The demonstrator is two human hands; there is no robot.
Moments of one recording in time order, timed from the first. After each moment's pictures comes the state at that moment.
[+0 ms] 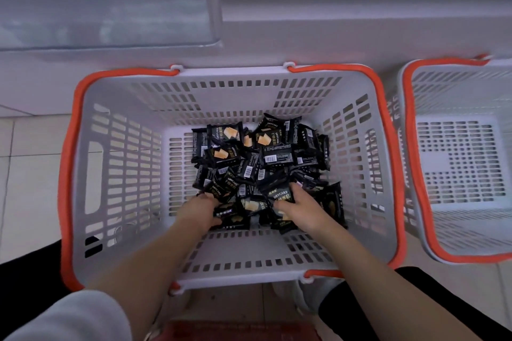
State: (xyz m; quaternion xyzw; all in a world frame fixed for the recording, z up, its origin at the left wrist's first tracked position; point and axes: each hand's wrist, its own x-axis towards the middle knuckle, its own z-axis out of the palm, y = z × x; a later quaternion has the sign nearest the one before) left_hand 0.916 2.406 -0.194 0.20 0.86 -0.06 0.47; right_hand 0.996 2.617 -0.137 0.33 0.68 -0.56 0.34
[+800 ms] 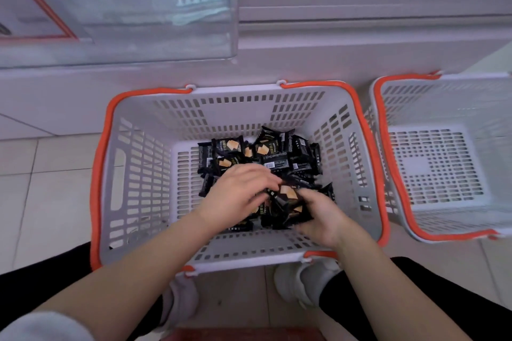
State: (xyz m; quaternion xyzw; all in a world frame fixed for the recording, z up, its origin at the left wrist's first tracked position) left_hand 0.918 2.448 -0.066 0.51 0.79 0.32 0.09; right_hand 1.011 2.611 -0.079 0.45 0.34 -0.80 0.22
